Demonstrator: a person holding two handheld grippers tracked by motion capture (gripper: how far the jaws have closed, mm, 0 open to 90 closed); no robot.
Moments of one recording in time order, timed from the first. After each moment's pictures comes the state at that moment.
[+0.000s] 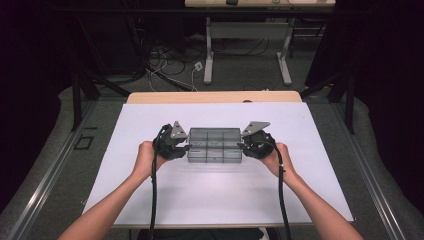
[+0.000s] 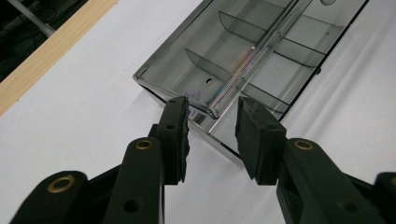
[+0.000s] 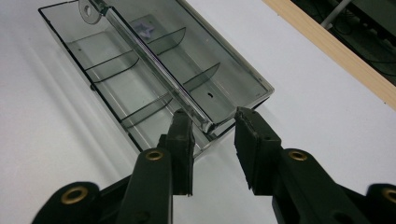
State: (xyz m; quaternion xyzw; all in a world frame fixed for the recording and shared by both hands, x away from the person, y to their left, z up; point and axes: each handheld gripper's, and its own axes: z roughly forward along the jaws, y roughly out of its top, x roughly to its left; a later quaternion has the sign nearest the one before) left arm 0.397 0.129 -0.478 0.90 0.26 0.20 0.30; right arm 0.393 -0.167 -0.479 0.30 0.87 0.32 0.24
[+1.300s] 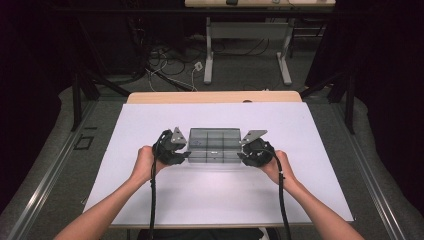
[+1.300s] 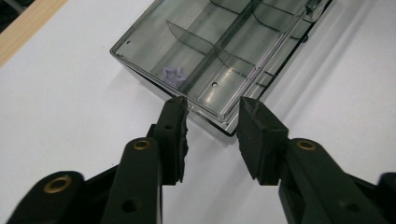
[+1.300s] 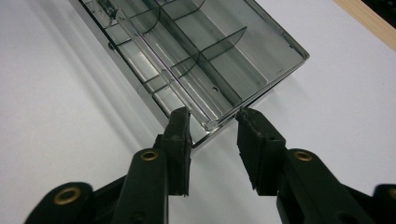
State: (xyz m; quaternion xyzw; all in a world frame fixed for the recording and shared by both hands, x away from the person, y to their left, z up) left arm 0.391 0.133 -0.489 0.91 0.26 0.17 0.29; right arm 0.381 -0.166 -0.498 0.30 0.88 0.29 0.21
